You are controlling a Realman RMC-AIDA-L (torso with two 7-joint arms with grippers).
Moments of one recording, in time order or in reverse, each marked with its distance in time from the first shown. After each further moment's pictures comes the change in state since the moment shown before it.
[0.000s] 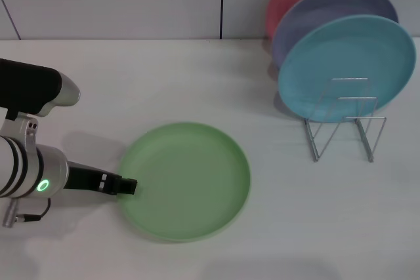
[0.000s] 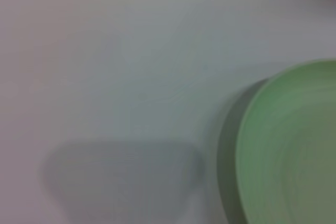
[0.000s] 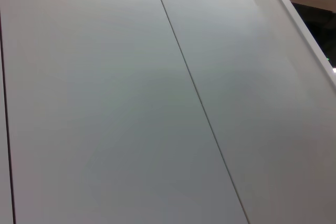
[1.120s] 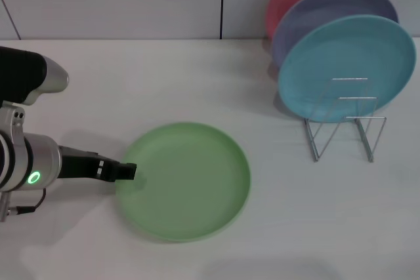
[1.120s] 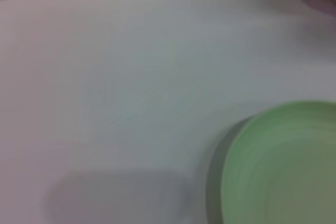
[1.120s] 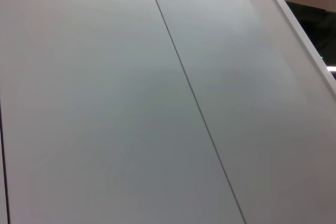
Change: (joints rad) left arm 0.061 0.000 -0.004 -0.137 -0.007 -0.010 0.000; right arm 0.004 0.000 0.013 0.008 0.002 0.004 0.000
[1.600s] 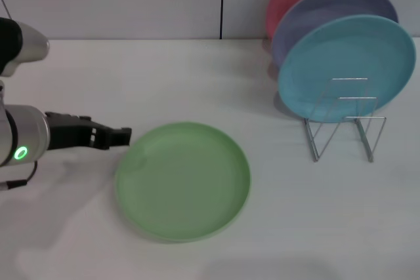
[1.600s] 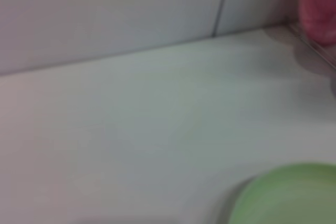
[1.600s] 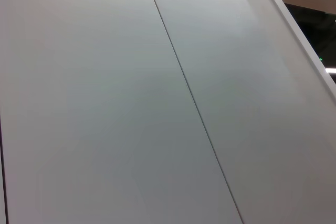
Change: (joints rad) left arm 0.034 0.003 -0.025 -0.123 0.003 0.040 0.007; right arm -0.005 0.000 0.000 0.001 0.000 -0.007 0.000
